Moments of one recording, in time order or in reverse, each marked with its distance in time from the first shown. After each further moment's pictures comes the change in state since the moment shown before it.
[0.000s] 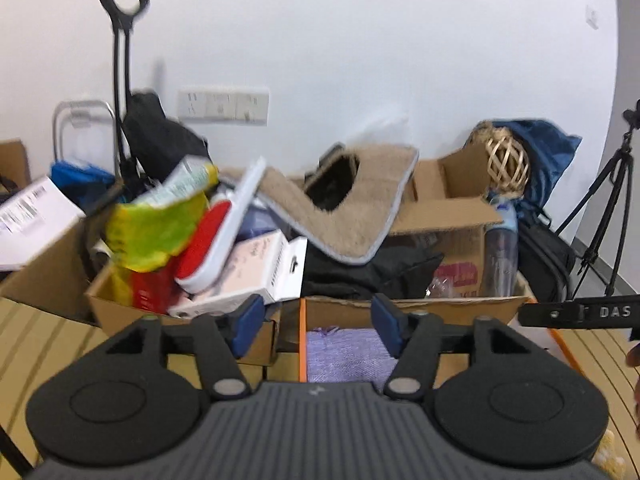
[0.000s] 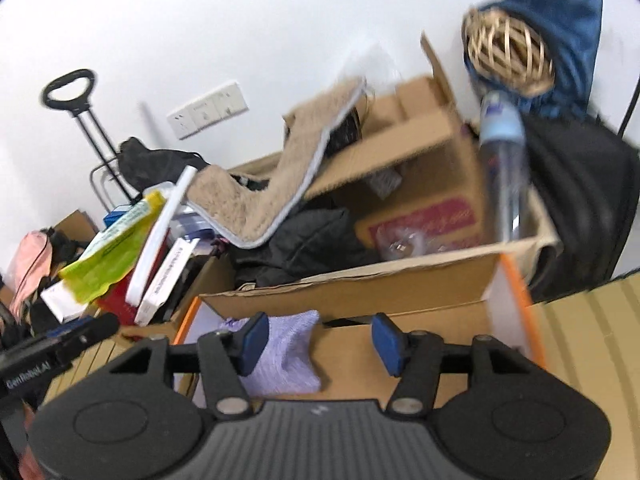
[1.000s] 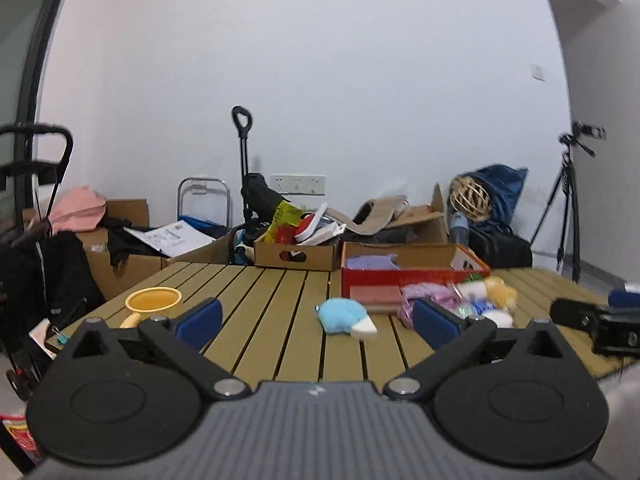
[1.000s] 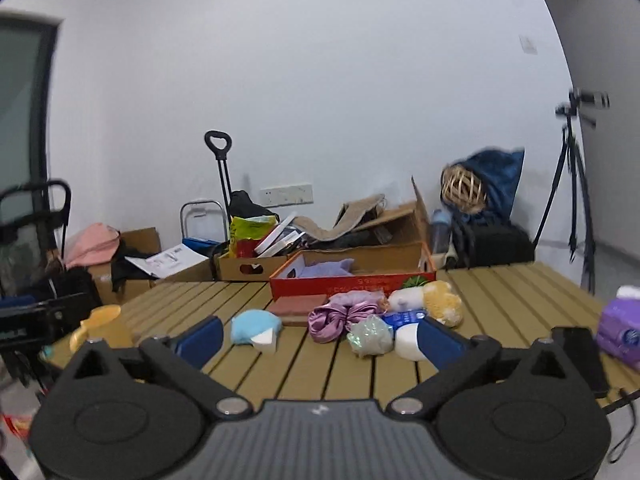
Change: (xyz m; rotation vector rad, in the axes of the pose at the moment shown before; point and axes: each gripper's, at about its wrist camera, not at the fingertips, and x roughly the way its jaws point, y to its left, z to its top) left arm -0.474 -0.060 -0.294 0.056 -0.298 0.188; right arm -0.405 0.081 -0.407 -0.226 -0.441 -0.033
